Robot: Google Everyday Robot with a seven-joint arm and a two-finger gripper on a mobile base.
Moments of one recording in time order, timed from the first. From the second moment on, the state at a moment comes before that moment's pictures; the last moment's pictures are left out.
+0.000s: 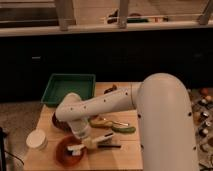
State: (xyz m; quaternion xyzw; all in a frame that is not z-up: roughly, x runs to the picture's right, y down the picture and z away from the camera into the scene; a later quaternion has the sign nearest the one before) arm -0.085 0.277 0.736 -0.47 0.05 -0.16 0.86
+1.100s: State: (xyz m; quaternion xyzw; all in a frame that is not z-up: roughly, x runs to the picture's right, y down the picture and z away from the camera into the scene) arm -0.155 0.294 0.677 -0.43 0.02 -0.25 0.87
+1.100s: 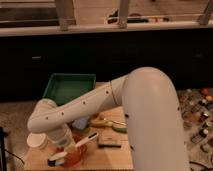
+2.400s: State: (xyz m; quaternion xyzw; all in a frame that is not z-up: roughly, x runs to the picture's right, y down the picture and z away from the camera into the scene) arm -0.103 0.271 0.725 -0.48 0.01 -0.19 0.86
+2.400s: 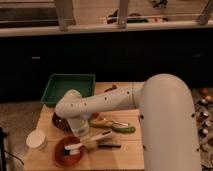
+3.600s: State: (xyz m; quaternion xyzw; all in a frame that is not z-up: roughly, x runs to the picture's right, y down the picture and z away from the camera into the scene) arm -0.137 0.310 0.677 -0.46 0.00 -0.26 0.84
